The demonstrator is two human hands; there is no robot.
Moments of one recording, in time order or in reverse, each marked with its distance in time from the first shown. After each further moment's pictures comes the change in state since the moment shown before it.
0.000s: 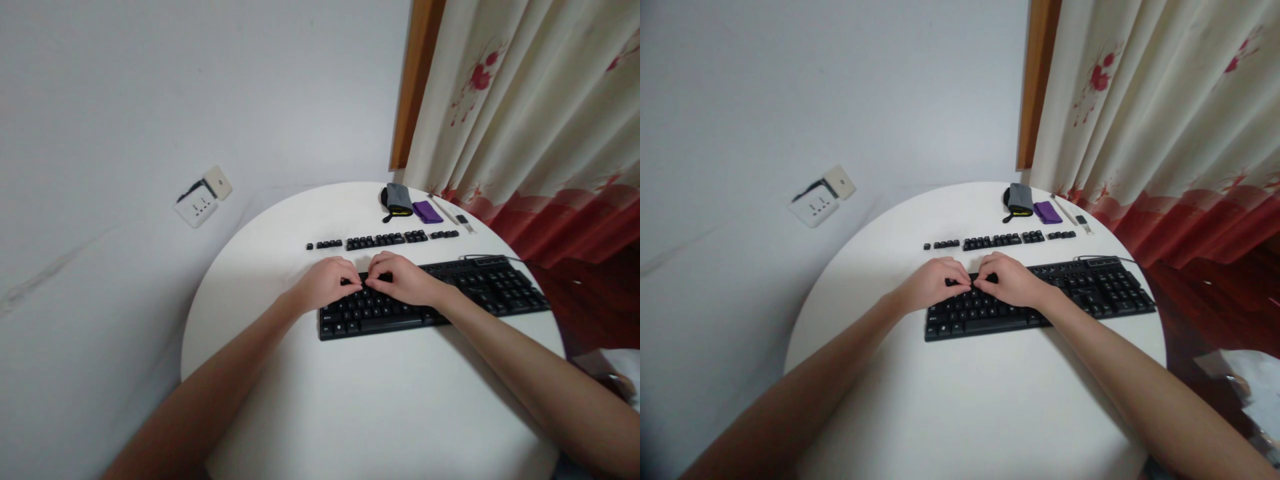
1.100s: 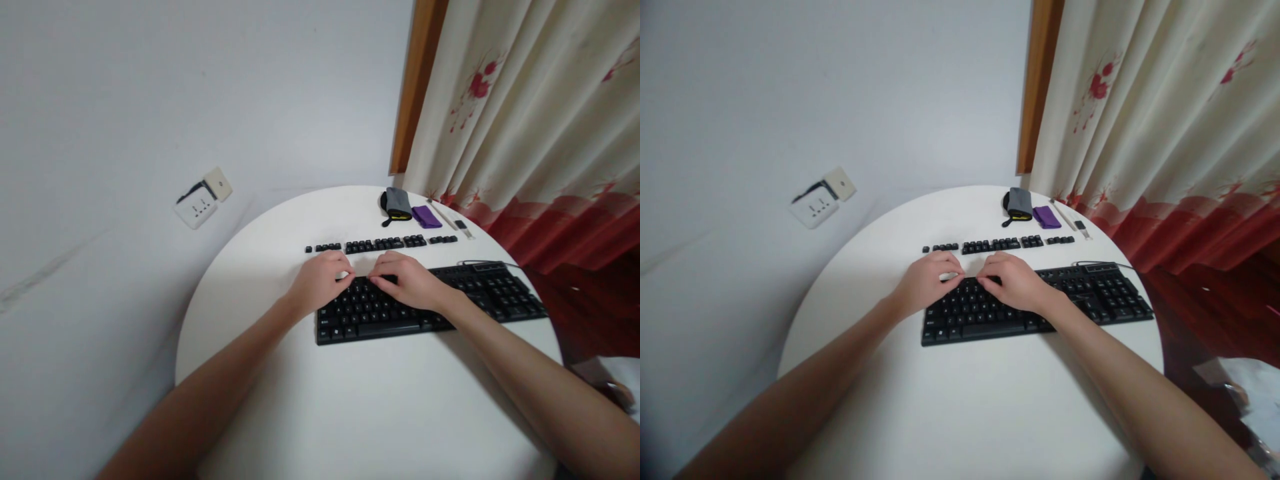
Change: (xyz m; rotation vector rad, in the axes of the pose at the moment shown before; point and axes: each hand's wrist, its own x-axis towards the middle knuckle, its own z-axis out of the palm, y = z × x) left_hand -0.001 0.006 0.001 0.201 0.252 -0.112; right_hand -0.003 -0.009 -0.015 -0.160 0.030 -0.042
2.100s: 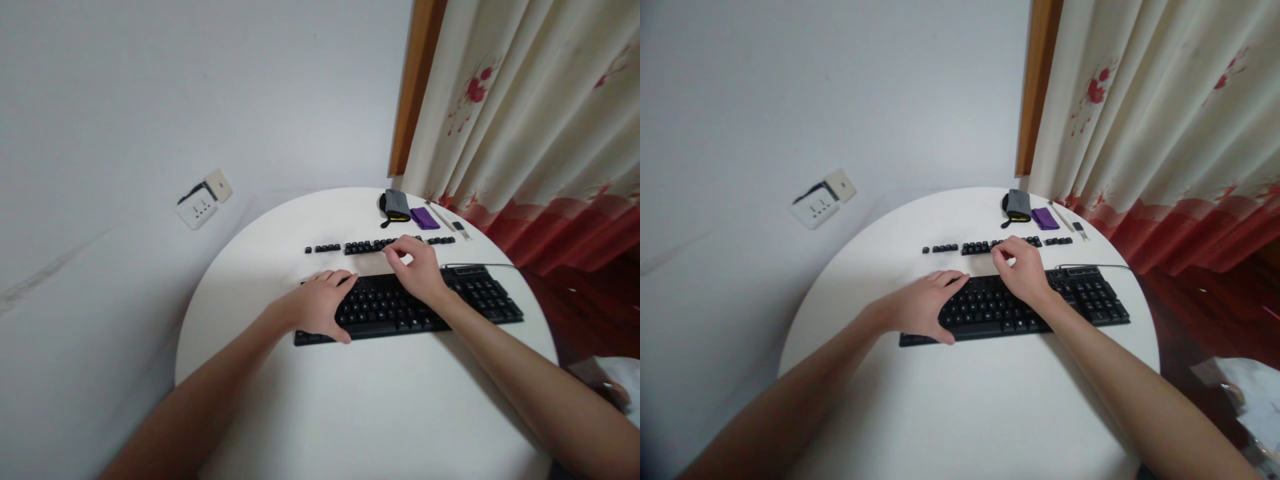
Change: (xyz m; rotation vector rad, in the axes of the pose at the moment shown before) left_hand -0.023 0.013 -0.018 0.079 -0.483 0.042; right_hand 0.003 0.005 0.002 0.039 0.547 0.236
